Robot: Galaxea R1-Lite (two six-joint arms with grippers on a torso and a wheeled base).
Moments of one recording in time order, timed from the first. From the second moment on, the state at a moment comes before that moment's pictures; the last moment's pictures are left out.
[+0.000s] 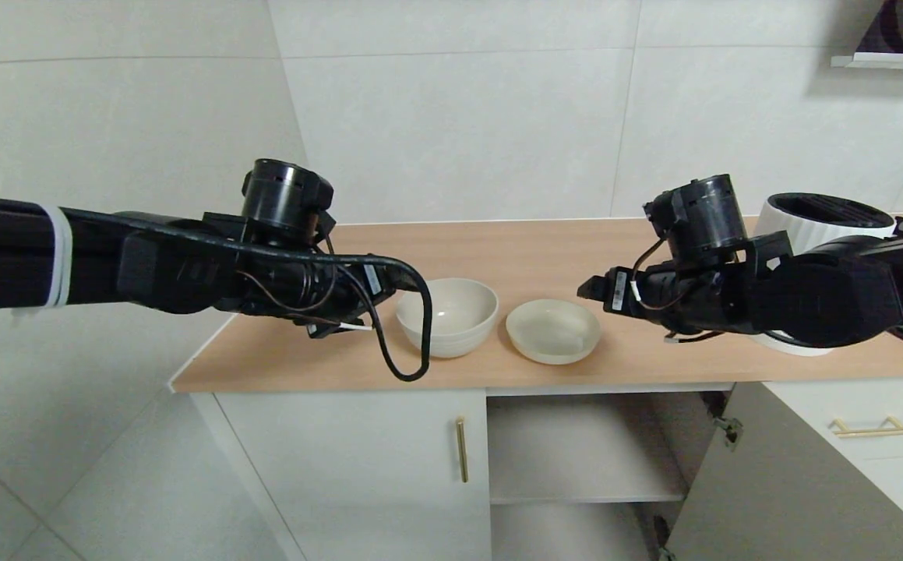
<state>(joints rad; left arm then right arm) -0.35 1.93 -1.41 0.14 -0.11 -0.66 0.51 1.90 -1.33 -0.05 -0.28 0.47</state>
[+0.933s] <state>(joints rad) -0.36 2.08 -1.45 0.09 -0.11 -0.70 0.51 1.91 -1.32 -0.05 -0.28 0.47</state>
